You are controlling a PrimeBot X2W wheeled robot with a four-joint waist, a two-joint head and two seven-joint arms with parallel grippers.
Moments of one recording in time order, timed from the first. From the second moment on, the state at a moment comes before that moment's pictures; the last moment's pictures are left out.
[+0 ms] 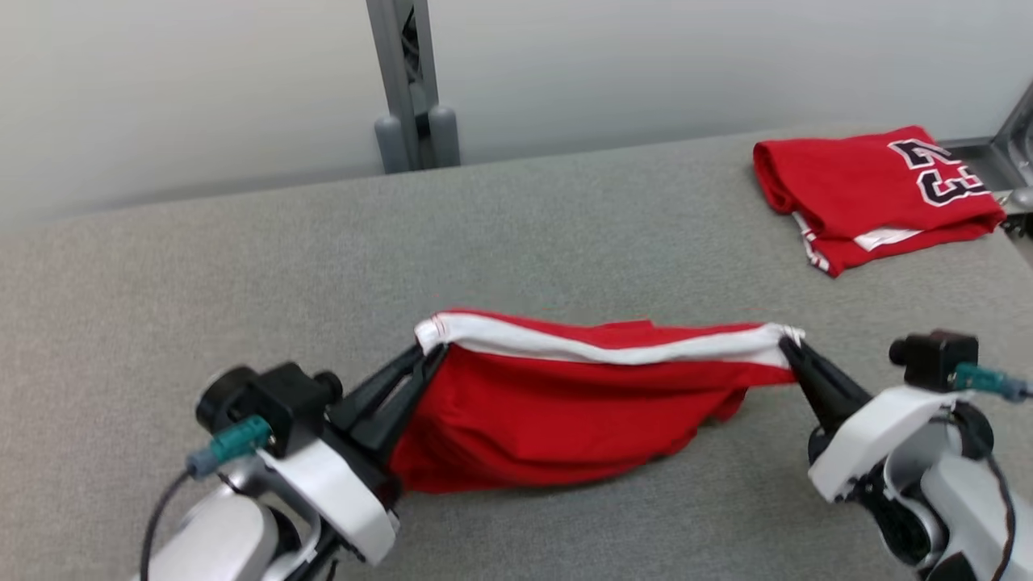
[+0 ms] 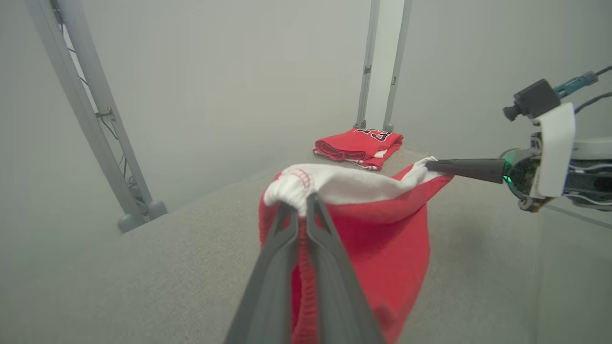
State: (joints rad) left arm -0.33 0.45 -0.64 0.00 -0.60 -0.08 -0.07; right arm -0.44 -0.39 0.58 0.53 0.84 0.13 -0.13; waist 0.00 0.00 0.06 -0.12
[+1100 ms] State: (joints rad) left arm -0.23 0.39 -0.68 0.07 -0.58 -0.02 -0.20; right arm -0.37 -0.45 0.70 0.52 0.97 0.13 -0.25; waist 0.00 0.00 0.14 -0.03
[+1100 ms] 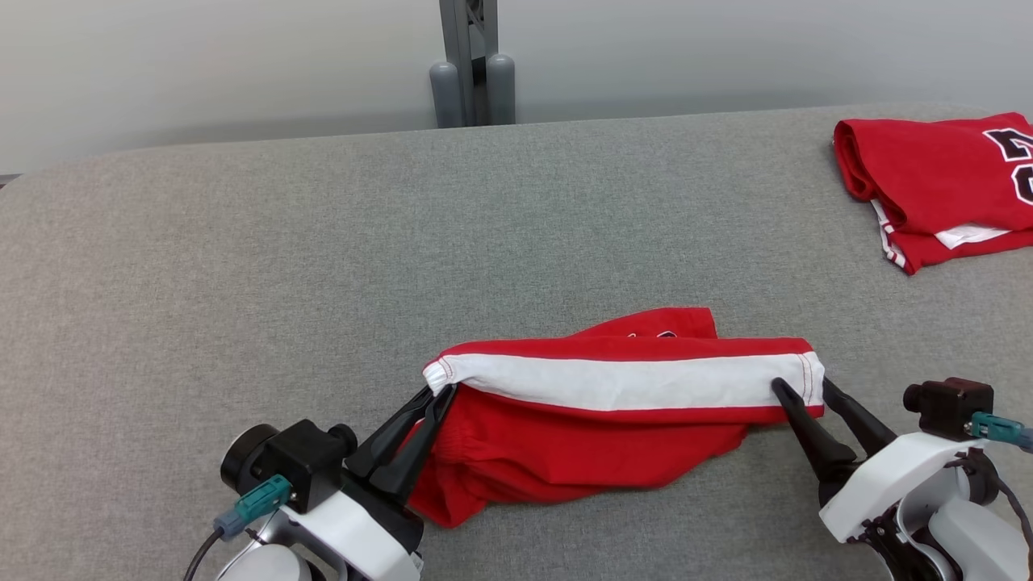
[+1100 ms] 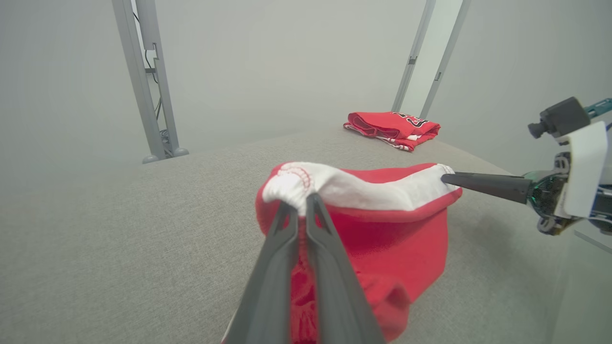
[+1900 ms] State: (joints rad) left arm -0.35 0.46 -0.59 -0.08 -0.66 -0.06 -0.15; right arm -0.44 -0.61 0.48 0.22 1.05 0.13 -0.24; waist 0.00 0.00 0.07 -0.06
